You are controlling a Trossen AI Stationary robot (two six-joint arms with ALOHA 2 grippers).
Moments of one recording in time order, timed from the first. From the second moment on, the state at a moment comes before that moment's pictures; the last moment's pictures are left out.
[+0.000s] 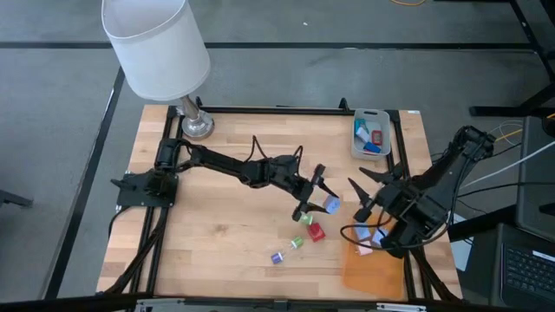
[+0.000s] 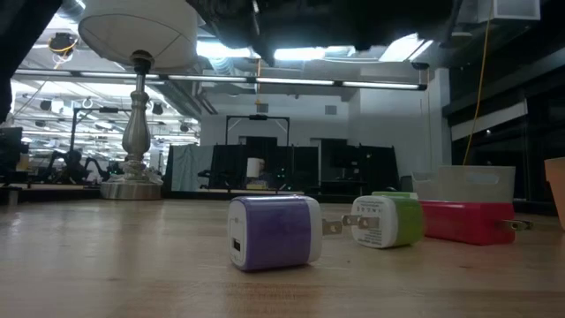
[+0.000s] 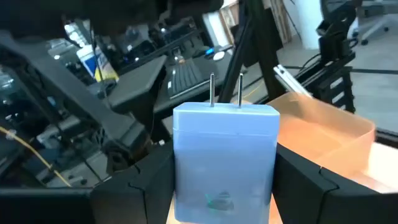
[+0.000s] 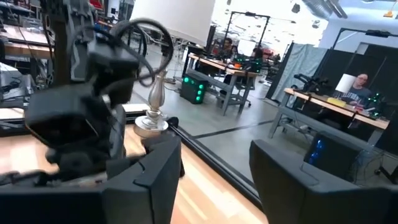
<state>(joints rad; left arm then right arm) -0.02 2.04 1.39 0.58 0.37 0.46 0.88 1.25 1.08 -1.20 1.57 1.14</state>
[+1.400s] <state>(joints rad) -0.04 2.66 2.15 0.53 0.60 0.21 0.89 1.25 1.08 -1.18 1.56 1.14</state>
